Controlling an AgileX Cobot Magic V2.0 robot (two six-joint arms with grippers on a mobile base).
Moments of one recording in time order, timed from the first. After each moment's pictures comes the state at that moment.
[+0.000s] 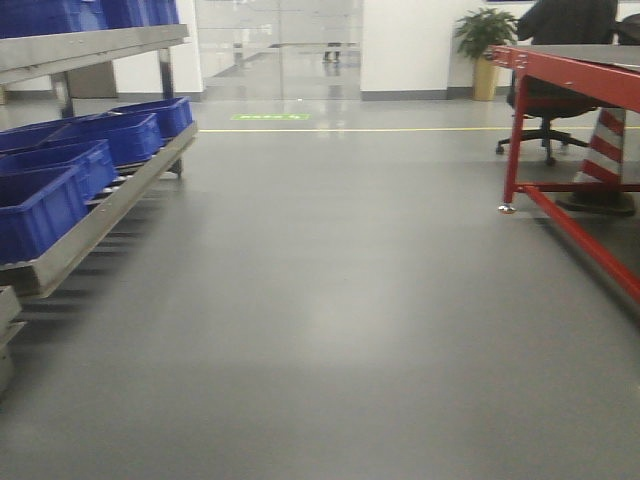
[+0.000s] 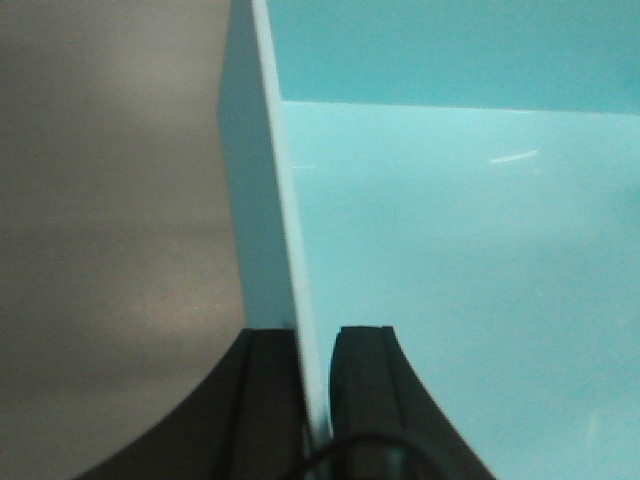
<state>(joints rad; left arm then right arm) -0.42 1.29 -1.66 -0.09 0.96 -0.18 0.32 1.39 -1.71 0.17 0.99 0.04</state>
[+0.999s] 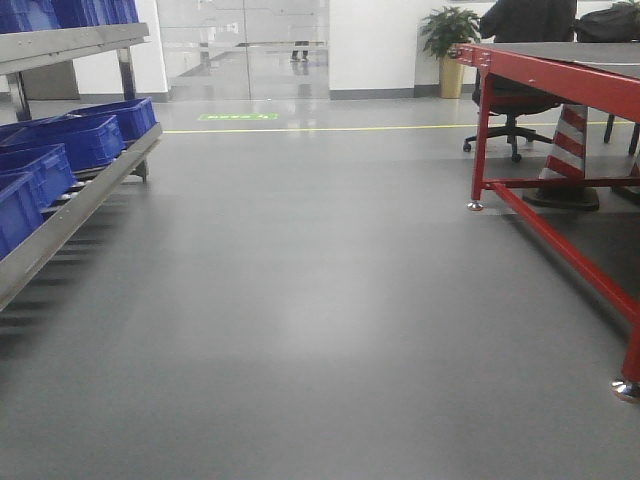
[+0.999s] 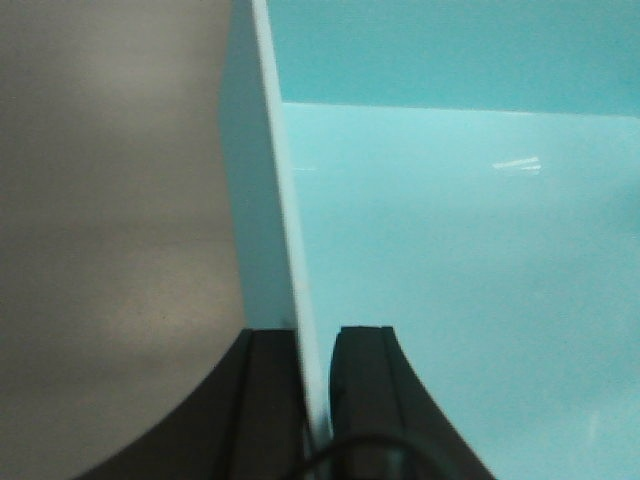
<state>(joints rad) -0.42 1.29 -1.66 -0.09 0.96 -0.18 0.32 1.39 -1.71 0.17 0.99 0.04</state>
